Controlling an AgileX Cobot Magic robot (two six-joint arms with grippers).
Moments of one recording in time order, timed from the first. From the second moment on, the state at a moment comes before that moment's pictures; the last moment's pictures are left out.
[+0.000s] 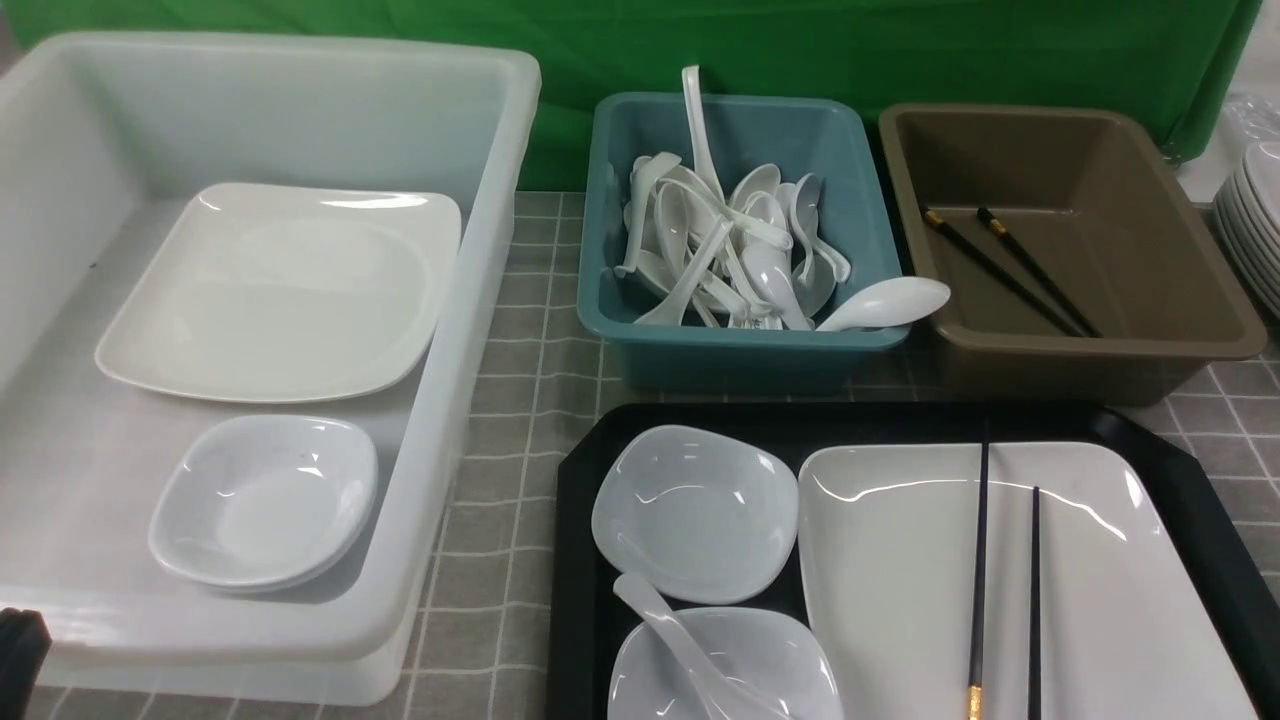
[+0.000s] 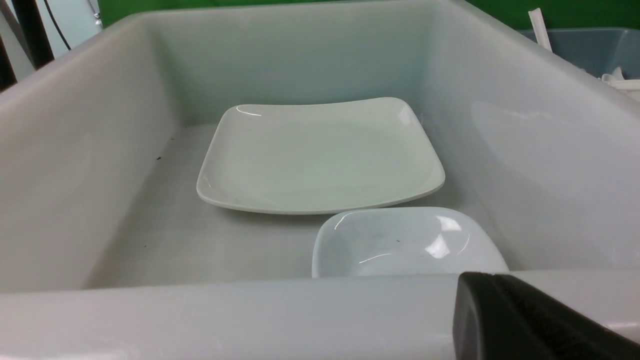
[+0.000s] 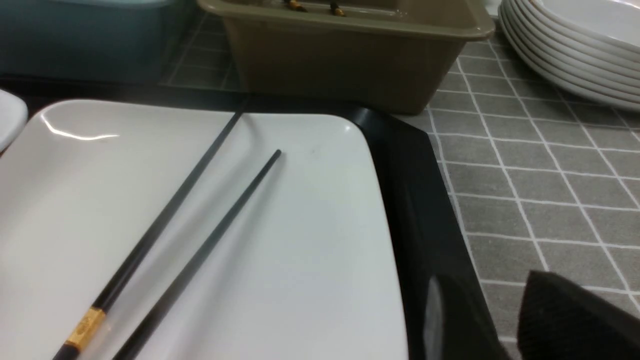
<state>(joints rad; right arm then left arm) 0.00 0.00 0.01 -0.08 0.25 0.01 -0.05 0.00 0.01 -0.02 0.21 0.08</state>
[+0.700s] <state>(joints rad) 0.00 0.00 0.01 0.13 -0.06 0.48 -0.05 0.00 0.01 -0.17 -0.16 0.02</state>
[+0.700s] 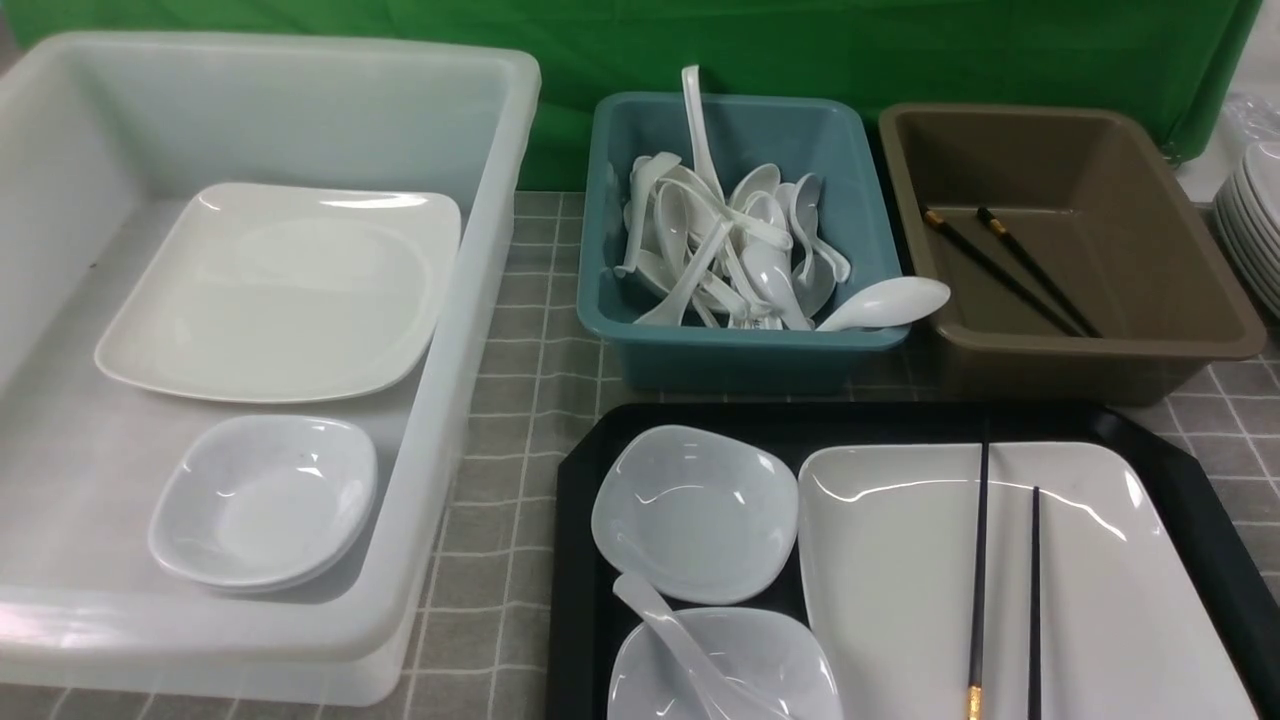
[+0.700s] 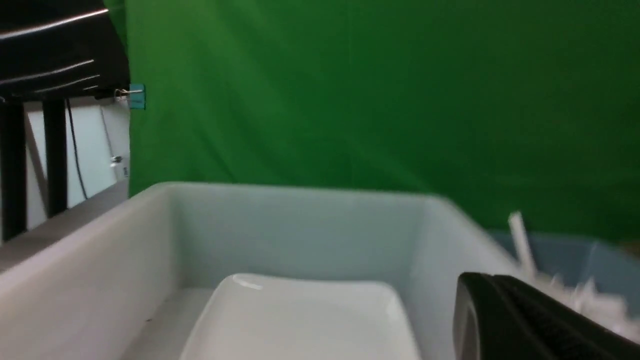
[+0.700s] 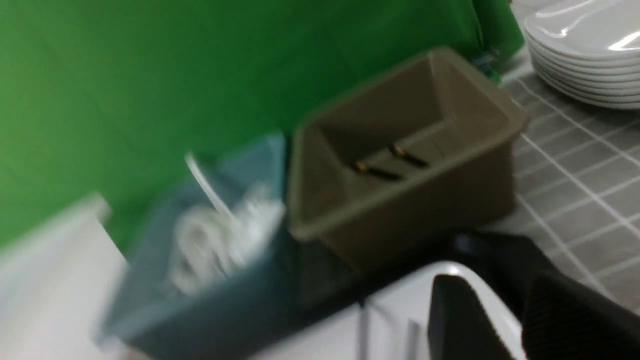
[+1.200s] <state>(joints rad) 0.00 0.01 -0.06 0.15 -0.30 0.52 -0.05 0.00 0.01 -0.19 -0.40 -0.18</state>
